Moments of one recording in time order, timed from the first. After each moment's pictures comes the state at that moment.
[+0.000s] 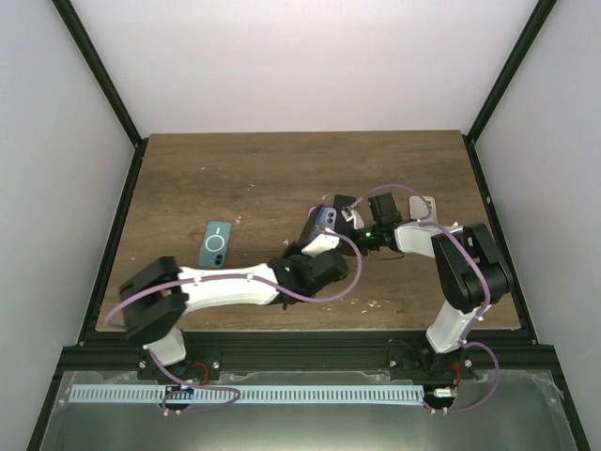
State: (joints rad) left arm -1.19 1.74 1.08 -0.32 -0.88 -0.21; right arm 0.33 1.71 0.82 -0.06 -0.93 0.47
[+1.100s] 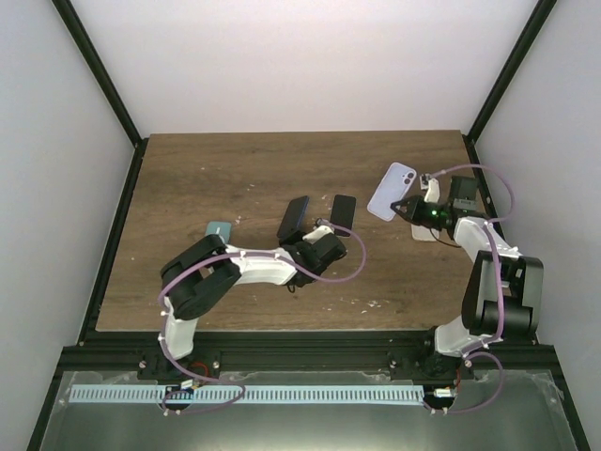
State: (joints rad) left arm -1.02 1.94 1.11 -0.16 -1.02 0.11; right arm -0.17 1.50 0.88 -0.21 -0.82 0.24
